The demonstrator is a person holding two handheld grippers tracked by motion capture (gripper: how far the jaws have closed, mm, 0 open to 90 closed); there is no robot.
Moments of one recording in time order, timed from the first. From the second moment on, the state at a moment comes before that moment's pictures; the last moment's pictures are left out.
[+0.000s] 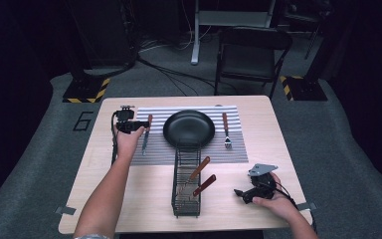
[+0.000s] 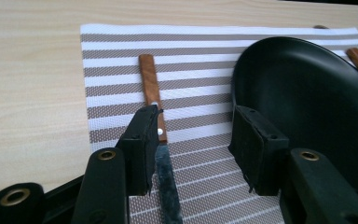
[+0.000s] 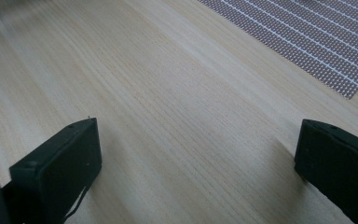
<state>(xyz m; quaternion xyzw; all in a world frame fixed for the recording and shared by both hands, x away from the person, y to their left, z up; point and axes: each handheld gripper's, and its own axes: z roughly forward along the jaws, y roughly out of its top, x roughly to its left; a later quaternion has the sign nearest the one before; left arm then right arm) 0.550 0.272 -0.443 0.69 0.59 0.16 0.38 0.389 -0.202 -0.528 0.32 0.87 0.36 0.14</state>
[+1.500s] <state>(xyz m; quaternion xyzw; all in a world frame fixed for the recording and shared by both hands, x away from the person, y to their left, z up) 0.429 0.308 -0.446 0.75 0.50 0.13 0.41 0.389 -0.202 -0.528 0.32 0.87 0.36 0.14</state>
